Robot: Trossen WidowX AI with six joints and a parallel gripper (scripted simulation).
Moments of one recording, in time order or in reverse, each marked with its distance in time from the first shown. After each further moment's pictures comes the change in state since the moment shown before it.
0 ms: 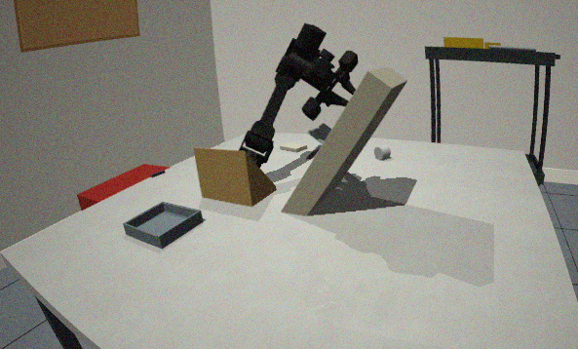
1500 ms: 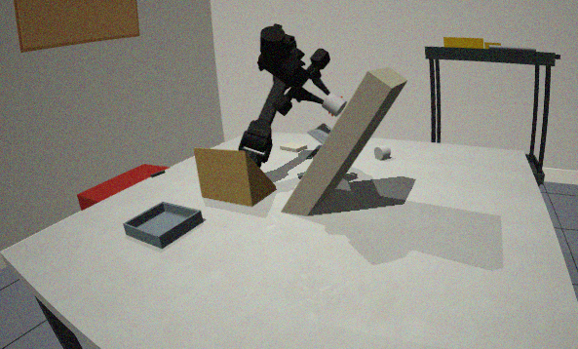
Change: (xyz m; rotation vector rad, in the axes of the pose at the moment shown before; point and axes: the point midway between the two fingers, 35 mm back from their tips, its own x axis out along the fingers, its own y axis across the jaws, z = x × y) arm -0.067 -0.031 -0.016 -0.011 0.010 -0.025
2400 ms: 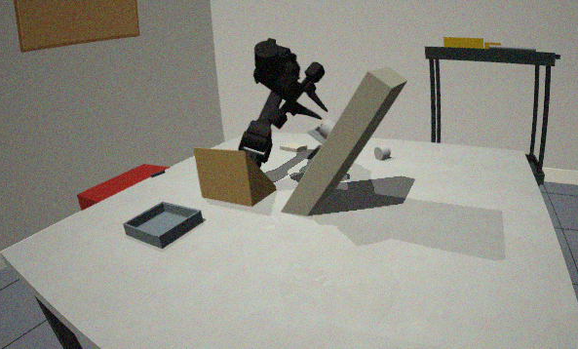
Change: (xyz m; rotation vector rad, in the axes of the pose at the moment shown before) arm 0.005 -0.033 -0.020 0.000 -0.002 0.000
